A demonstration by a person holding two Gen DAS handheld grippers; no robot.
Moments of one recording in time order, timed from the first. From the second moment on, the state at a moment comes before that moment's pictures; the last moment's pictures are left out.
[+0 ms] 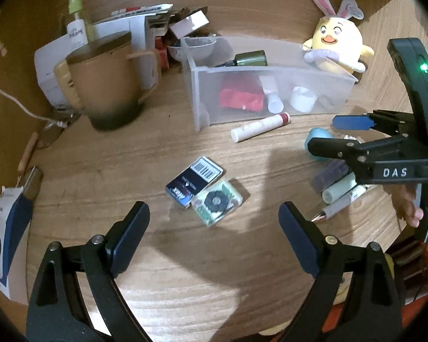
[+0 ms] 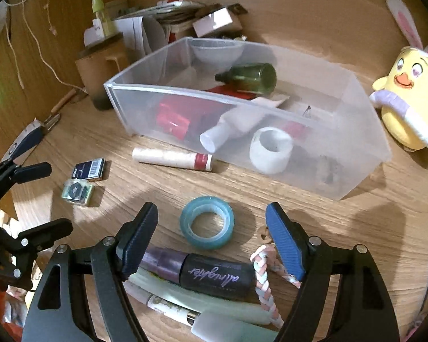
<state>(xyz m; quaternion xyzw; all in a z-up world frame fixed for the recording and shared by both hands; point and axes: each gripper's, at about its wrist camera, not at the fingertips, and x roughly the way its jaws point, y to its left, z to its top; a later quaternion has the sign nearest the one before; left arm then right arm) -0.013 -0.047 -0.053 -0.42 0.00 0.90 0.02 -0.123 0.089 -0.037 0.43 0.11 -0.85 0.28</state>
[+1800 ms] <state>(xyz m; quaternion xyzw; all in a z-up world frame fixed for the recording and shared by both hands) -0.057 -0.050 0.017 -0.33 -0.05 0.94 0.04 -0.127 0.123 0.045 0.33 0.07 -0.91 0.26</state>
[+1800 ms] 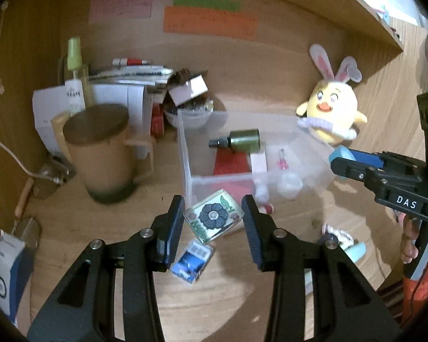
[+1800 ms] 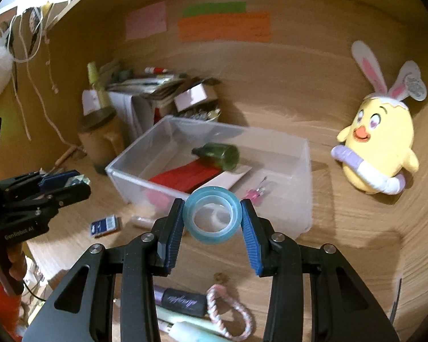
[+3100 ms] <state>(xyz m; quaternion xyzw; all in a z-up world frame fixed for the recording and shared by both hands) -0.180 -0.031 -0.002 -0.39 -0.03 0.92 0.04 -0.234 0.103 0.000 0.40 0.08 -0.88 0.22</state>
